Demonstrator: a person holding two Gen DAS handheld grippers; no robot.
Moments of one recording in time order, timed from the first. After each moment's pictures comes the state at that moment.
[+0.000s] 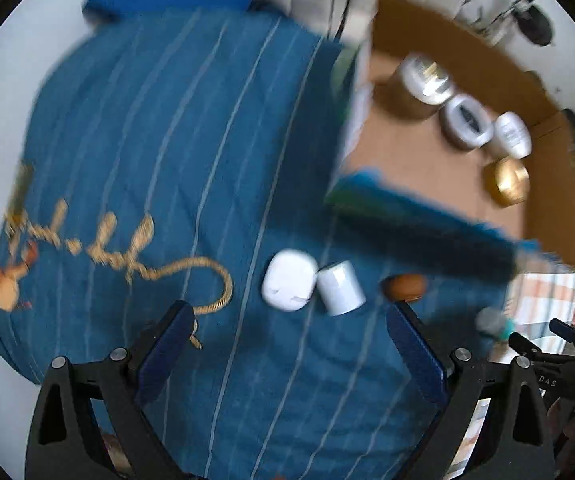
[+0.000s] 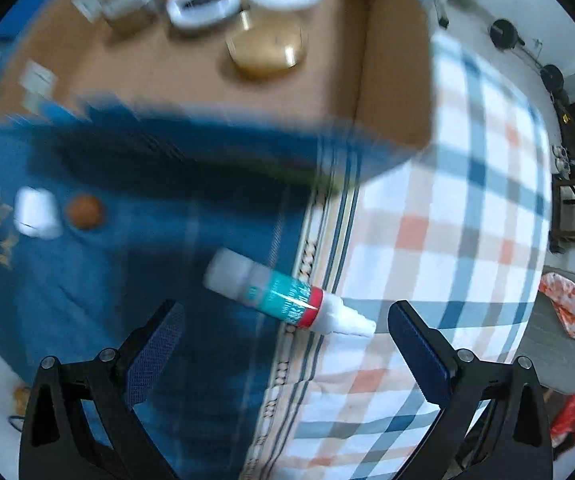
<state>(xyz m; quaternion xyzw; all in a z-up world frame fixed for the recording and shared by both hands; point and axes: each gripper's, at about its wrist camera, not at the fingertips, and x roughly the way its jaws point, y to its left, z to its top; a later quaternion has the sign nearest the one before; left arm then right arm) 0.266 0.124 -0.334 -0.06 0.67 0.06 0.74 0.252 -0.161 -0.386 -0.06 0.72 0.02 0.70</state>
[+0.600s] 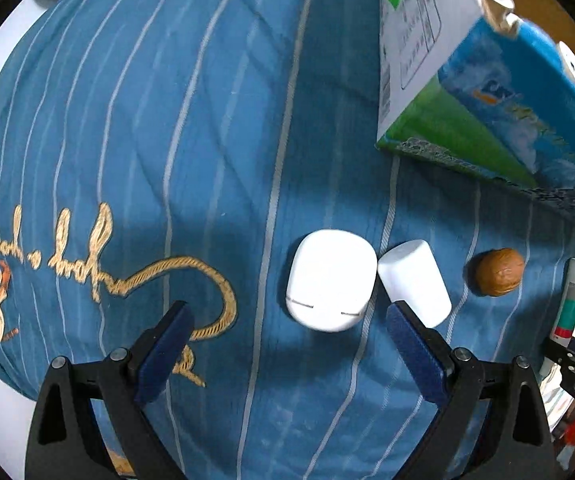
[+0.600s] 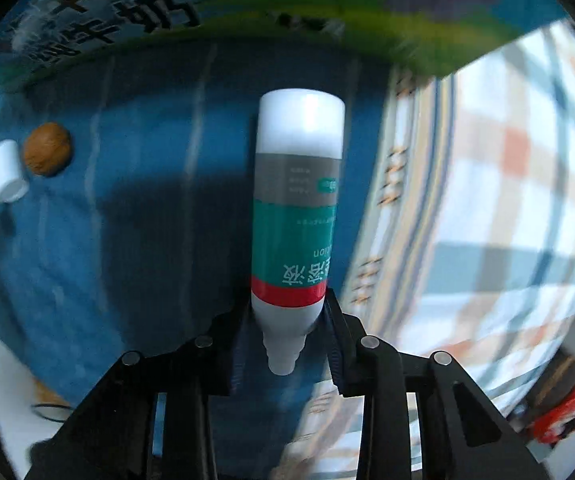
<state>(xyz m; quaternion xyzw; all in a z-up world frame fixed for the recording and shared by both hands) 0.267 0.118 -0.426 0.00 0.72 0.05 0.69 0.224 -0.153 -0.459 0.01 0.78 0.03 0.62</state>
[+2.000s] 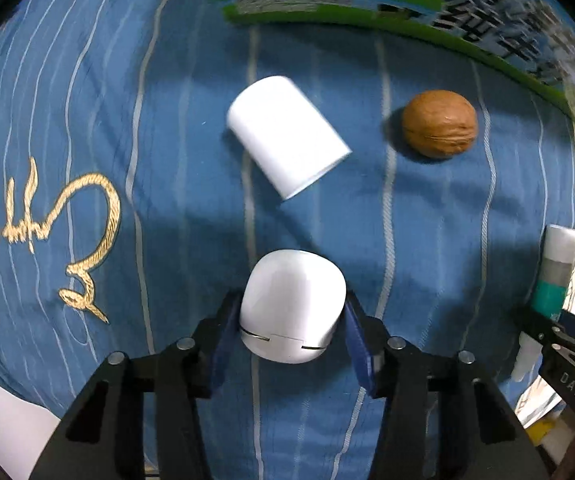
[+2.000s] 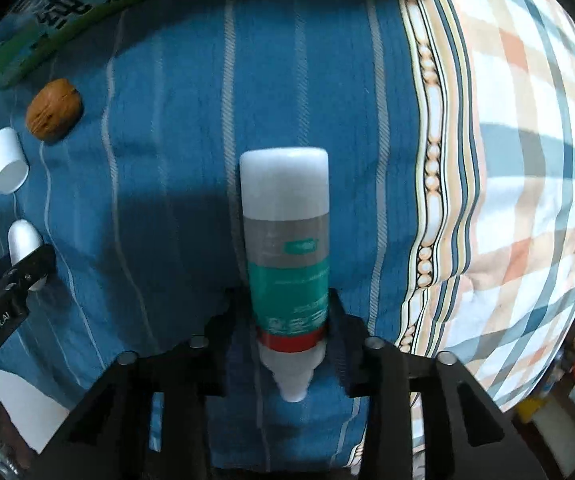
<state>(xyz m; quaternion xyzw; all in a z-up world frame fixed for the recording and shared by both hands) 0.234 0.040 -0.458 0.04 0.74 -0.01 0.67 0.183 -0.138 -0.471 0.04 0.79 -0.03 0.61</state>
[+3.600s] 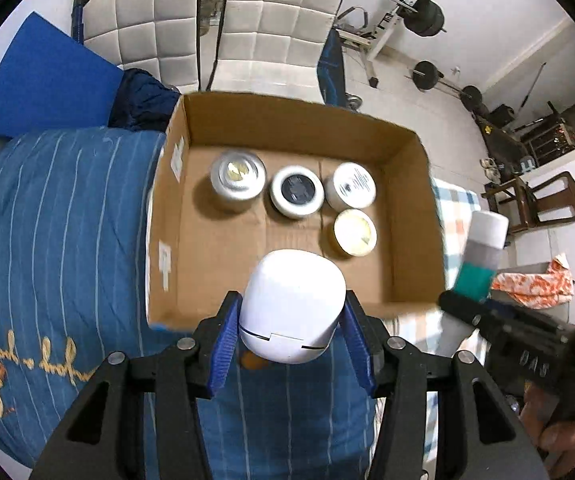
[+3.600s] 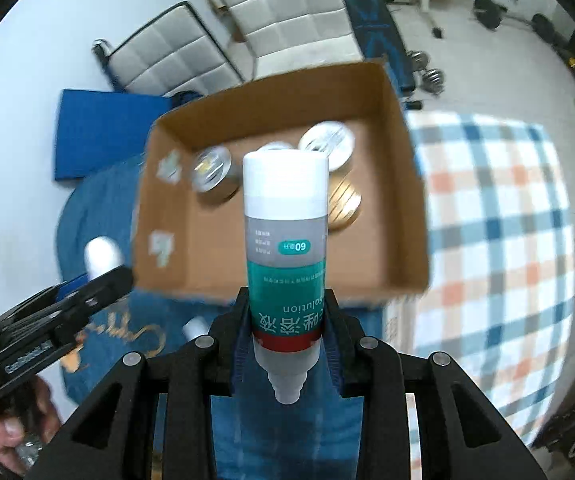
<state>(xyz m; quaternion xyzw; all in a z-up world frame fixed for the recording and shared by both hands) 0.340 0.003 -0.231 -0.06 0.61 -0.12 0.78 0.316 -0.187 -0.228 0.13 0.63 0.04 0.76</state>
